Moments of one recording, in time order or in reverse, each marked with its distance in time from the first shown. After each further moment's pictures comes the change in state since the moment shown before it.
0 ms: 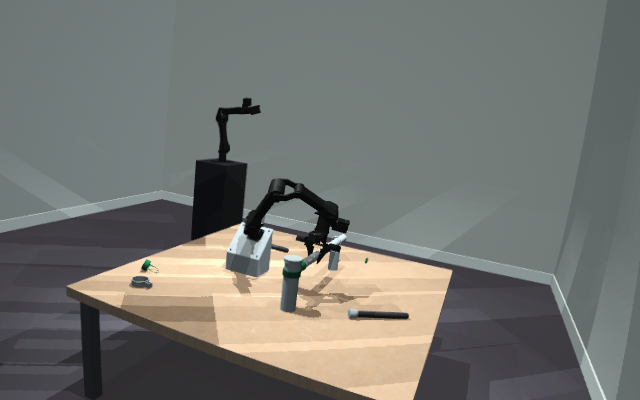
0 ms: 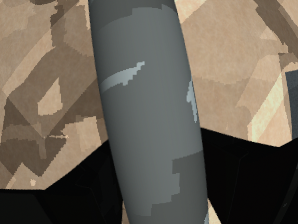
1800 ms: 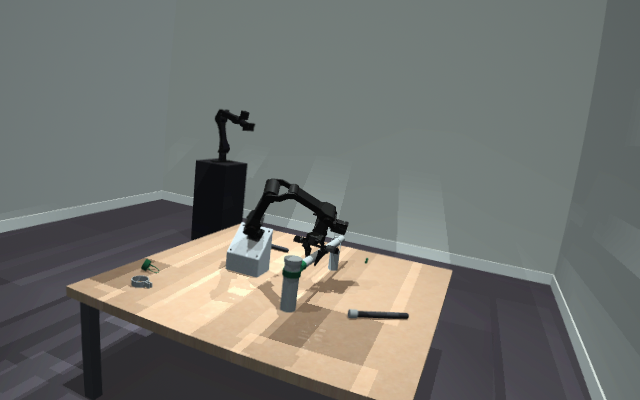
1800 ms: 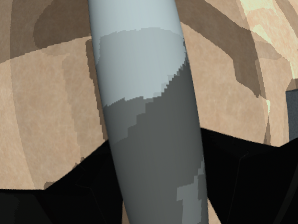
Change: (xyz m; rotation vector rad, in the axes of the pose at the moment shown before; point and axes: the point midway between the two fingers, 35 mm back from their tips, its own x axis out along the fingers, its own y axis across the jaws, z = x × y) arm 0.008 0.002 0.030 -0.007 0.004 -0.016
